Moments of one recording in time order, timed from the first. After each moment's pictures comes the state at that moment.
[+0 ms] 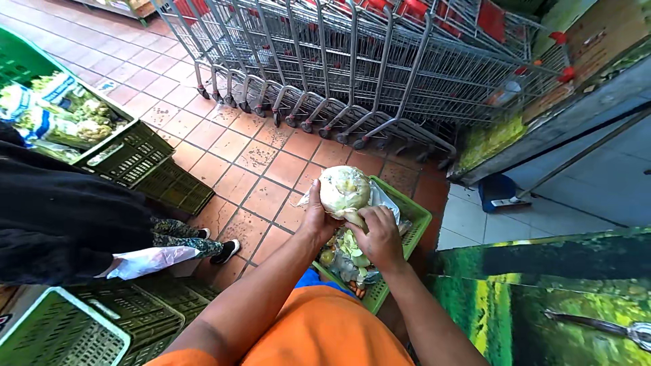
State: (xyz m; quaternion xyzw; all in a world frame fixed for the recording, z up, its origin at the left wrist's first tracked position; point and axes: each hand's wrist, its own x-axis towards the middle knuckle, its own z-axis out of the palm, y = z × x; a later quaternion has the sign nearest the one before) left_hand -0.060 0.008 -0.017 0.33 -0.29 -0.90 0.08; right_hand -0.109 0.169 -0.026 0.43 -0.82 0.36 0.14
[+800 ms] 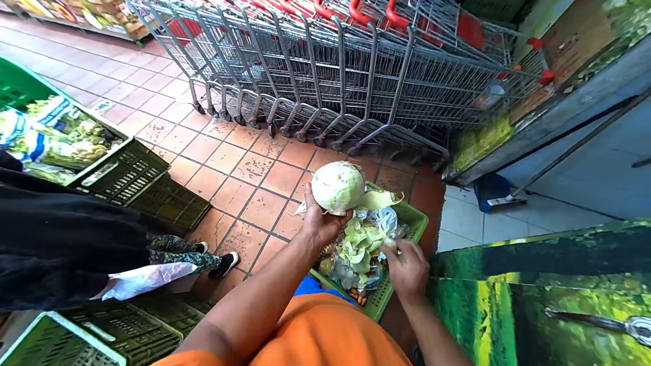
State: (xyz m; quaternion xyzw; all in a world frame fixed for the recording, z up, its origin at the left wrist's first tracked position) left_hand -0.088 0.010 -0.009 0.32 -0.15 -0.93 0.08; right_hand -0.098 0.246 -0.063 0.25 -0.85 0.45 0.12
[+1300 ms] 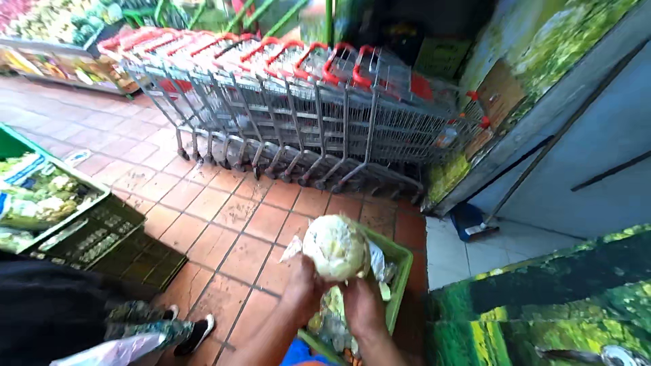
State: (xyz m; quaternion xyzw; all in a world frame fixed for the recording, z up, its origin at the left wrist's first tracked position) left_hand -0.046 0.032 0.017 0.17 -0.45 -0.87 0.10; right_hand -0.087 0.158 -0.015 -0.03 -0.41 0.89 -0.19
